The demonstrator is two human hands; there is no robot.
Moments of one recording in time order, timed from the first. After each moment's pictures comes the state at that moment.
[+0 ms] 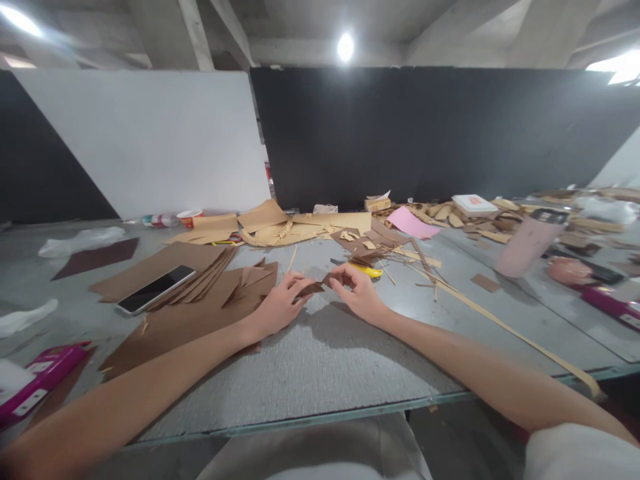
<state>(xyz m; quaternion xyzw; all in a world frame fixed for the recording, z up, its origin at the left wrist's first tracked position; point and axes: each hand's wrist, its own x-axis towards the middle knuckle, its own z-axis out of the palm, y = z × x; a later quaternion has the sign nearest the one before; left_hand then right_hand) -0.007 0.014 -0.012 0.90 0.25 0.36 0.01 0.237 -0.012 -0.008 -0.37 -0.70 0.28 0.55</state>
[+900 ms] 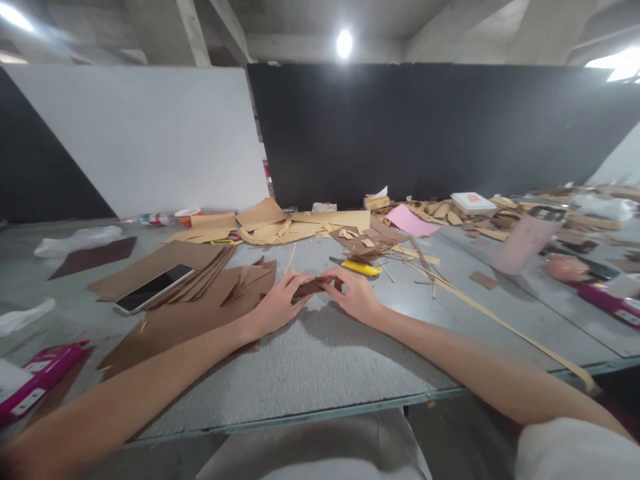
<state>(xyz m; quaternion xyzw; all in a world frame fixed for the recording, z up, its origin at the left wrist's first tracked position) -0.008 0.011 -0.010 0.90 0.26 0.34 0.07 0.237 -0.006 -0.022 -0.40 -0.76 0.12 0.50</state>
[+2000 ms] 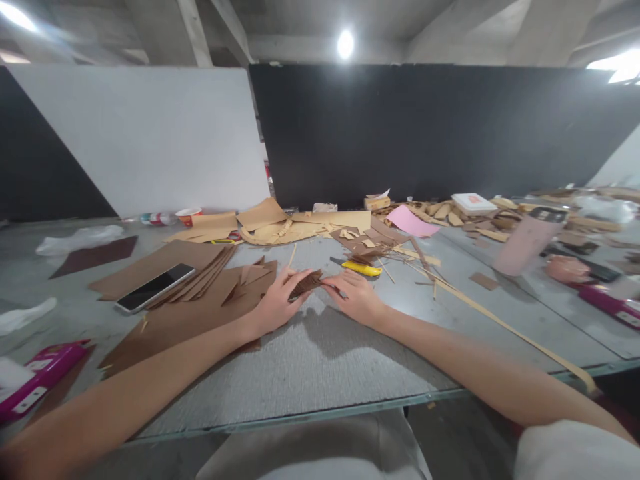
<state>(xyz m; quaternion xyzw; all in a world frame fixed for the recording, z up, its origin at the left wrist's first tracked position) -0.010 0.015 -0.014 0.88 0.26 0.38 0.06 0.240 -0.009 -0.016 -0.34 -0.82 -0.03 0.46</state>
